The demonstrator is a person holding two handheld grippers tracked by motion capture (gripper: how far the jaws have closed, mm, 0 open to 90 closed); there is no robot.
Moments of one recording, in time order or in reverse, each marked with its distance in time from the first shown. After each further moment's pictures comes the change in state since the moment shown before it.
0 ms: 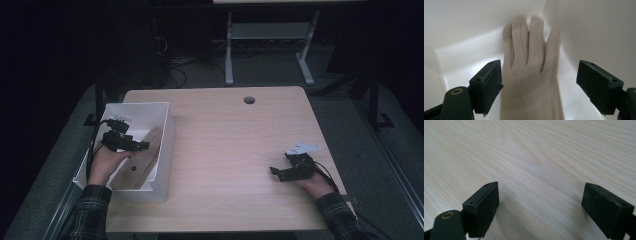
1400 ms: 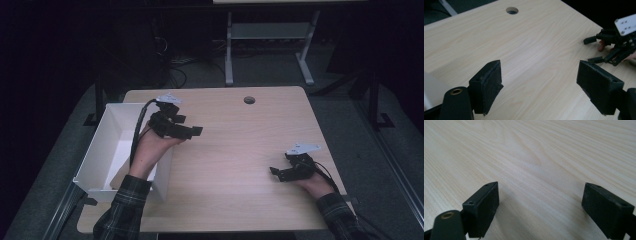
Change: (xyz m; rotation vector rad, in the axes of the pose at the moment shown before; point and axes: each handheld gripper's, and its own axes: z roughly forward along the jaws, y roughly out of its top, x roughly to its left) left arm -0.144 0.074 0.003 -0.156 -0.250 0.195; right arm 0.000 0.000 0.000 -0.003 0.000 -0.001
